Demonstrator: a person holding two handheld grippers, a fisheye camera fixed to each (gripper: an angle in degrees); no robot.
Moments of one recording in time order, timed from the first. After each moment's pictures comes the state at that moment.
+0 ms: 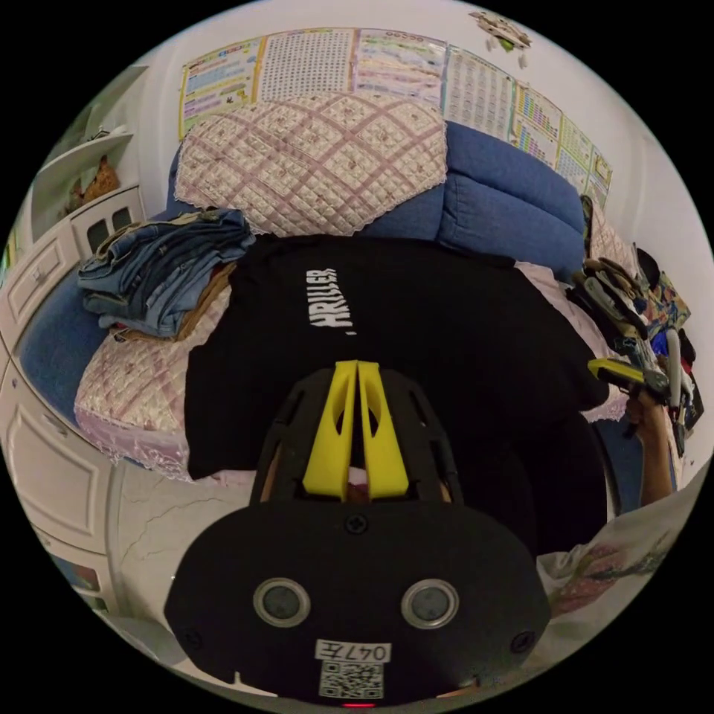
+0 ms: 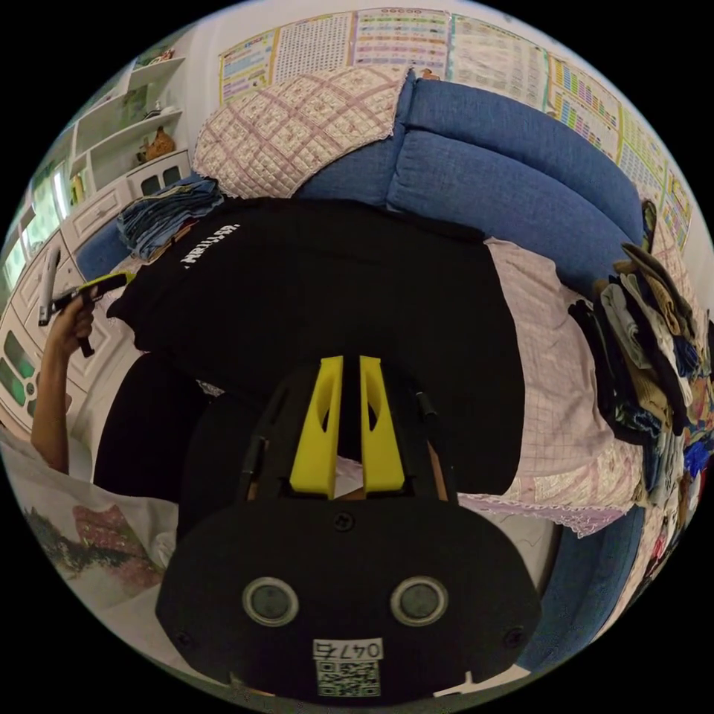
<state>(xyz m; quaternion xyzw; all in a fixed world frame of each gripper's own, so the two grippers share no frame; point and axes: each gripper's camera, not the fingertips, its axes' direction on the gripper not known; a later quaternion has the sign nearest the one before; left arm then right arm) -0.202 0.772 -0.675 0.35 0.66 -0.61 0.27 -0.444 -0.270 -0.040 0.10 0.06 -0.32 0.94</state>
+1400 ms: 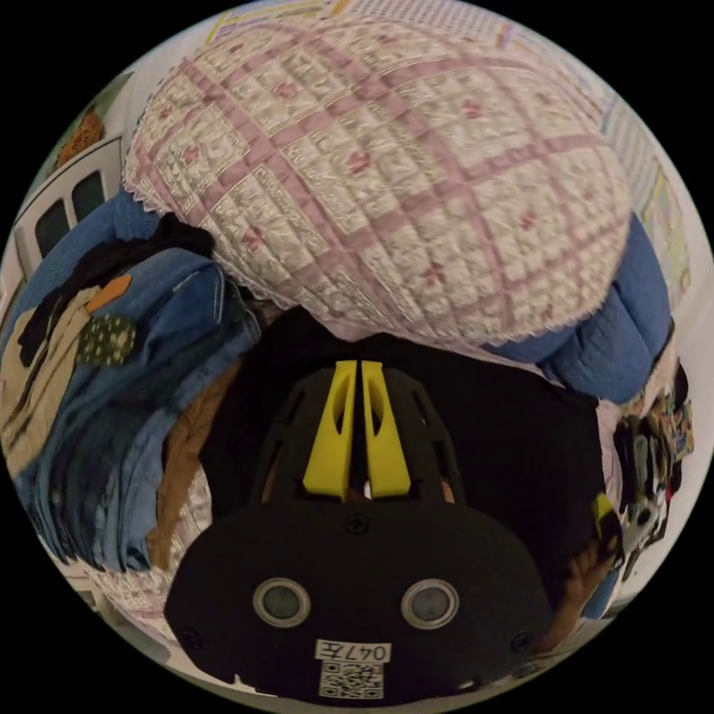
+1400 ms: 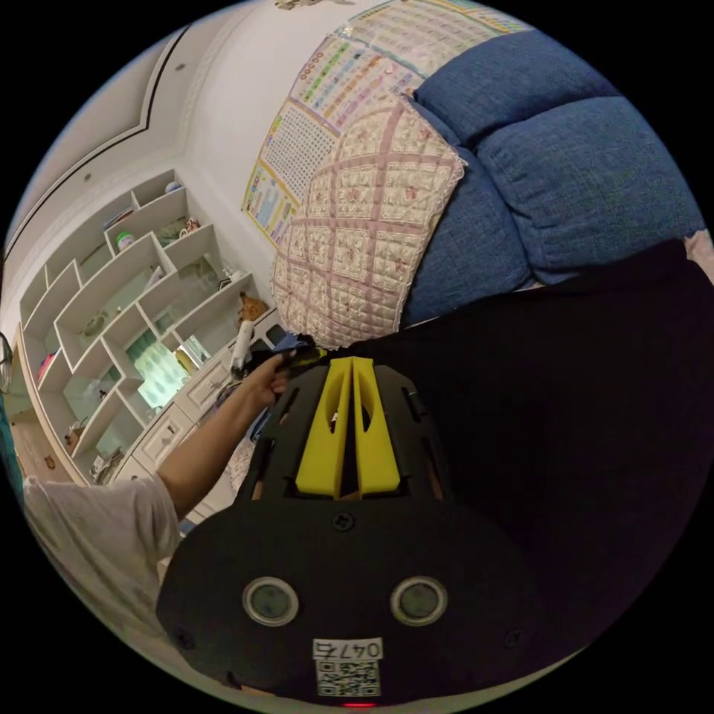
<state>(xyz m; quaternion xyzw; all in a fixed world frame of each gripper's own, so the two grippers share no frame) -0.850 0.679 -0.501 0.27 0.73 -0.59 0.19 -0.646 -0.660 0.201 0.19 -0.35 -0.20 0.90</state>
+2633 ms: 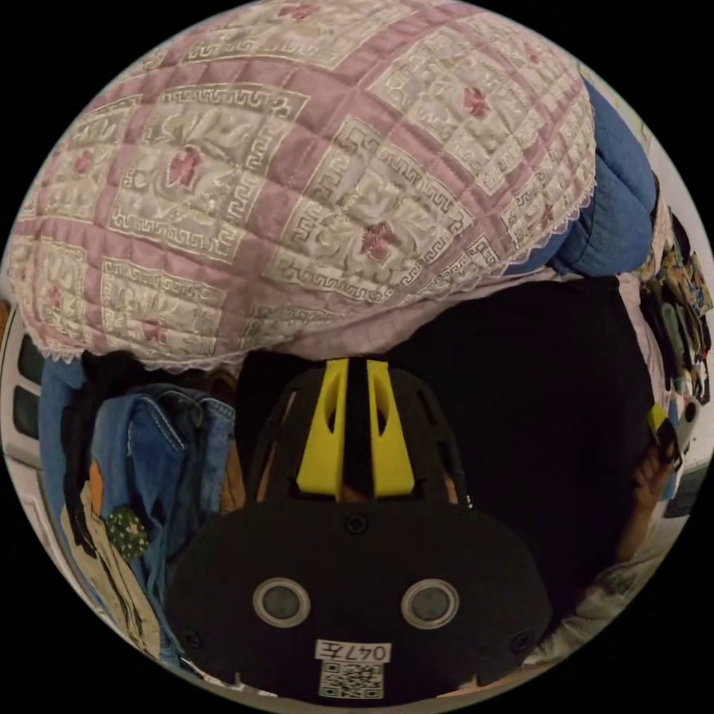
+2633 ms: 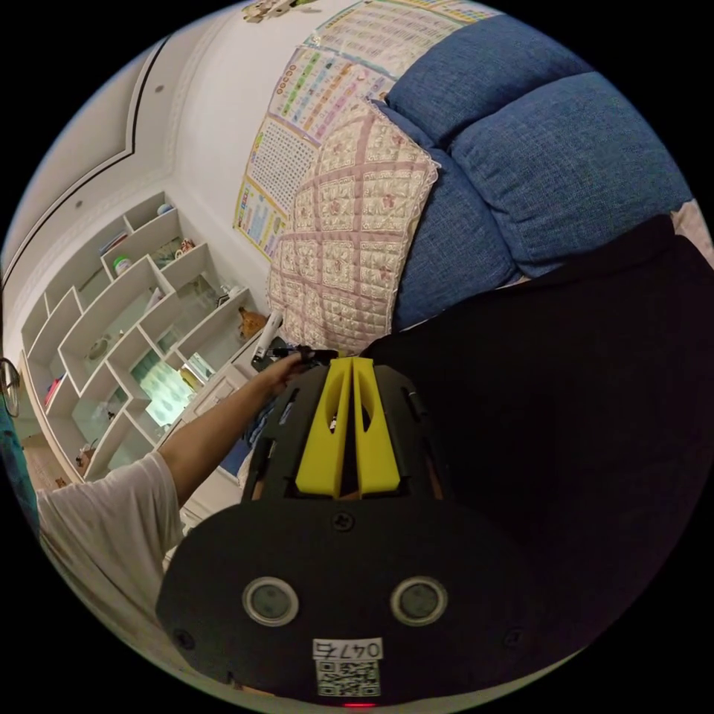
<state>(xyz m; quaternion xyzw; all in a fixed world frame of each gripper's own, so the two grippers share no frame) -1.066 0.615 -0.661 0.74 0.47 -0.39 0.29 -0.482 -0.632 0.240 0.09 -0.36 -0.14 0.92</state>
